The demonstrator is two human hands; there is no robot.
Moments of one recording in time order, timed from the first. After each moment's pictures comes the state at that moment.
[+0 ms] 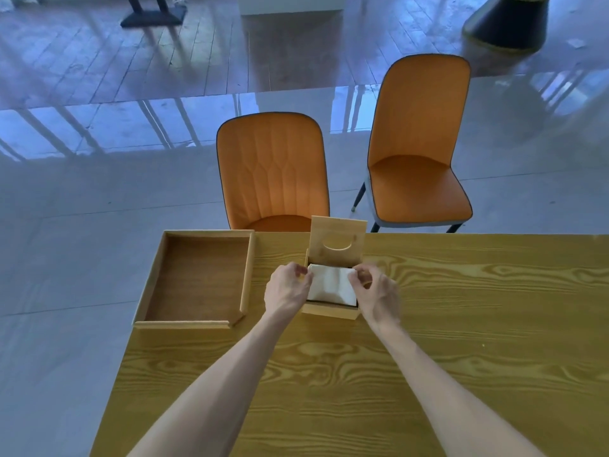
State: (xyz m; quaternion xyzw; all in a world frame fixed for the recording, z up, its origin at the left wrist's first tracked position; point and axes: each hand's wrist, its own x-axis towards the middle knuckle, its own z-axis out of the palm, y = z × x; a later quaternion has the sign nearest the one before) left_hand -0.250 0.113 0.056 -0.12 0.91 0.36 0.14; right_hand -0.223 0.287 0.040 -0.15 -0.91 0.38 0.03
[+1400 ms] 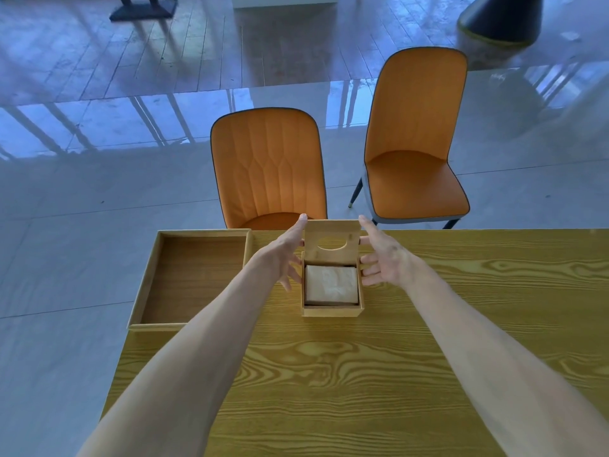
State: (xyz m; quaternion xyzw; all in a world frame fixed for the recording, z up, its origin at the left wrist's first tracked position) left_hand -0.323 0.113 0.099 -0.29 0.65 0.55 0.43; right_hand -0.302 0.314 0.092 -0.32 -0.66 0.60 -0.32
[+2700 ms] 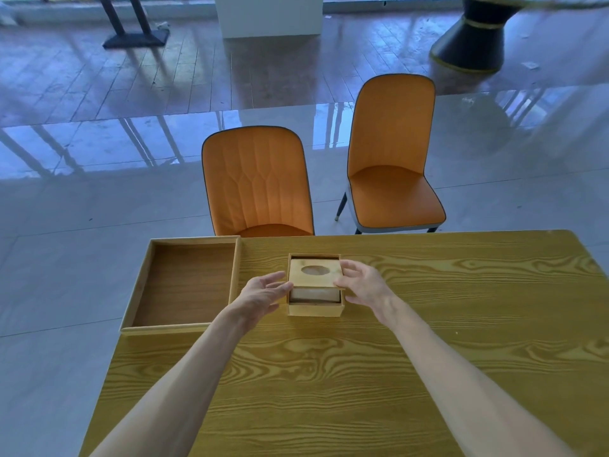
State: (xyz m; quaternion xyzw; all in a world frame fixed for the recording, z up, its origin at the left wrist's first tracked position) left_hand -0.227 0.073 0.073 -0.16 0.66 0.65 0.34; right_hand -0.218 0.310 0.086 -0.22 -0.71 0.63 -0.23
